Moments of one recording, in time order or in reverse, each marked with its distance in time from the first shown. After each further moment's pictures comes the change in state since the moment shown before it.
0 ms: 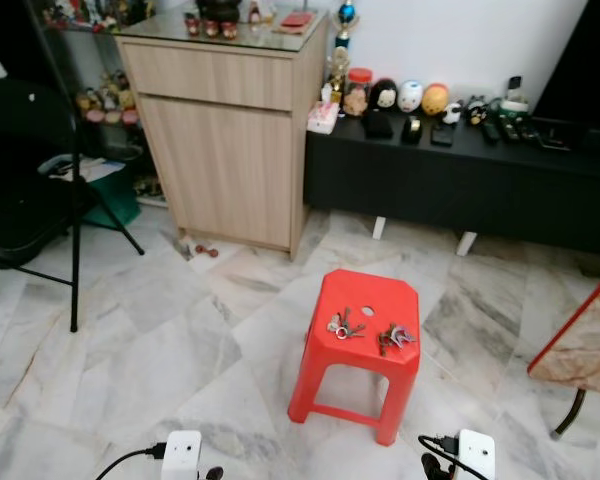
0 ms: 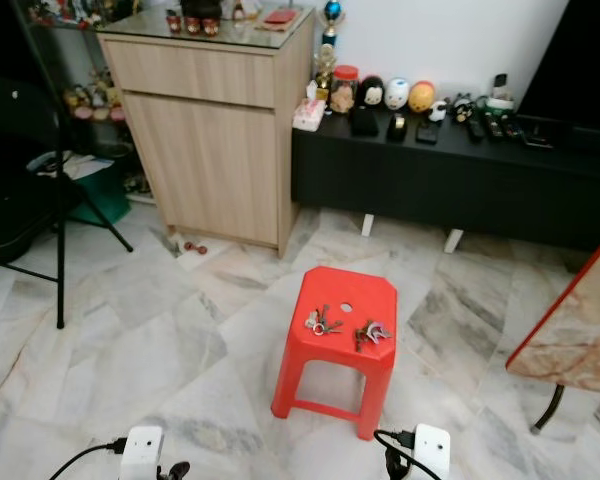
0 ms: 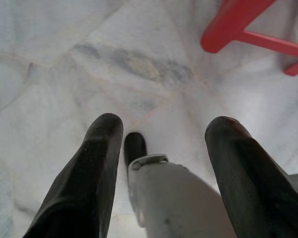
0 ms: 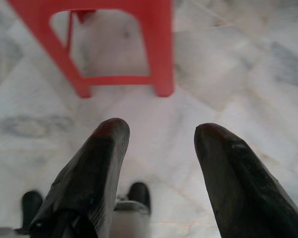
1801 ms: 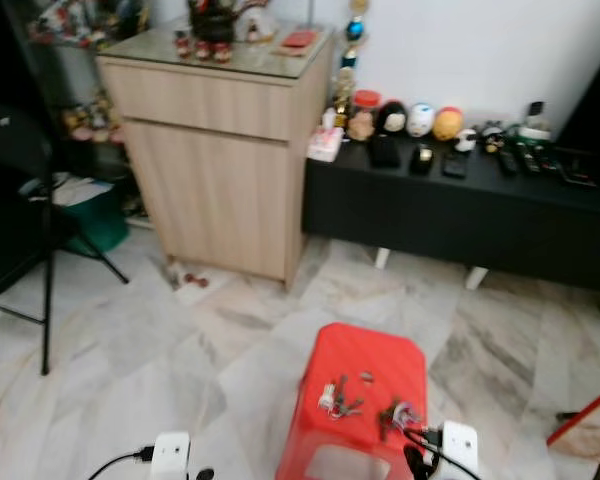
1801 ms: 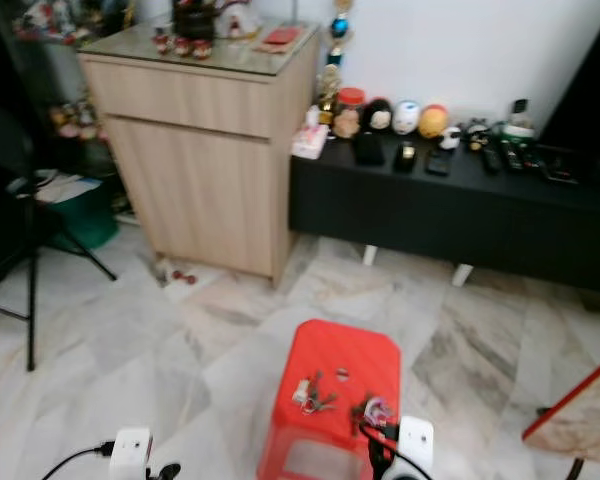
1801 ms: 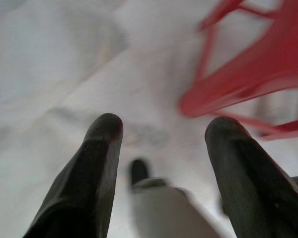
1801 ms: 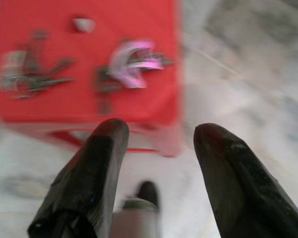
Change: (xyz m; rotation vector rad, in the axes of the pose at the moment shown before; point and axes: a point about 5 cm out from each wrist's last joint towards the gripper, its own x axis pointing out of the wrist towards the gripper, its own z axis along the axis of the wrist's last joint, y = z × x) left arm 0.002 -0.014 0.006 -0.038 -0.015 -0.048; right arm -0.002 -0.007 -0.004 0.007 0.010 -0.007
